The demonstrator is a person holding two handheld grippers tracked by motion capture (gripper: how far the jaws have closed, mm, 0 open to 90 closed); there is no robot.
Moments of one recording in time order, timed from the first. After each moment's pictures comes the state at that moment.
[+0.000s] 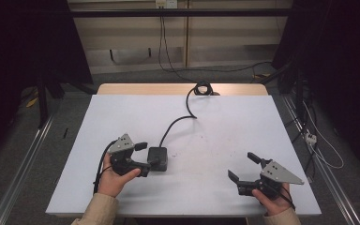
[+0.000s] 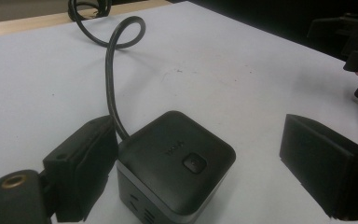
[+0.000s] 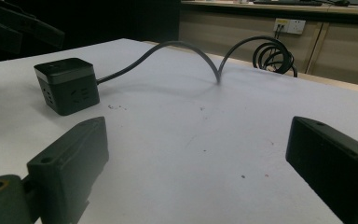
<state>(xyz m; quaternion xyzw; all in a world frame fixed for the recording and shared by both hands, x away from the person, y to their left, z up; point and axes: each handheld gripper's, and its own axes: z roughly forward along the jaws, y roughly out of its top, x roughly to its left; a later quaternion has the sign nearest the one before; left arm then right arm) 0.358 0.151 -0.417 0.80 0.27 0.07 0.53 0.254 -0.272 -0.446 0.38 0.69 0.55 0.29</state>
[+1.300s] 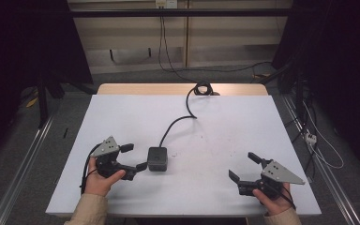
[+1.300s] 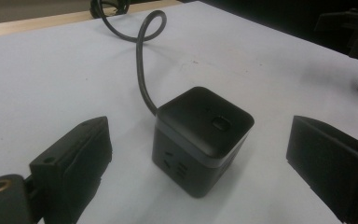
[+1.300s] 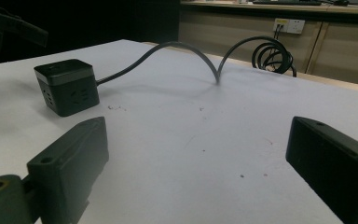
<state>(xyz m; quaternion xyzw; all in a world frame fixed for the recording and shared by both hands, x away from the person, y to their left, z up) 0.352 0.190 -0.420 0.79 0.28 0.08 0.53 0.254 -0.274 -0.446 0.38 0.69 0.55 0.29</state>
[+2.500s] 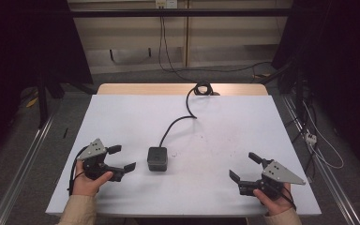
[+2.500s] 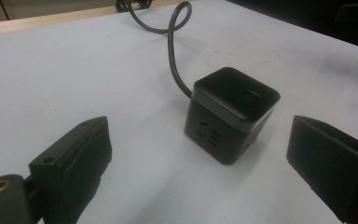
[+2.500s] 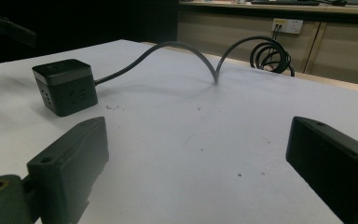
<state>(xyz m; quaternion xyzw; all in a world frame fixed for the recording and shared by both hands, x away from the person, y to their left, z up) 0.351 0.224 -0.425 0.79 0.29 0.10 0.53 0.254 -0.275 -0.446 0.38 0.69 0.55 0.29</state>
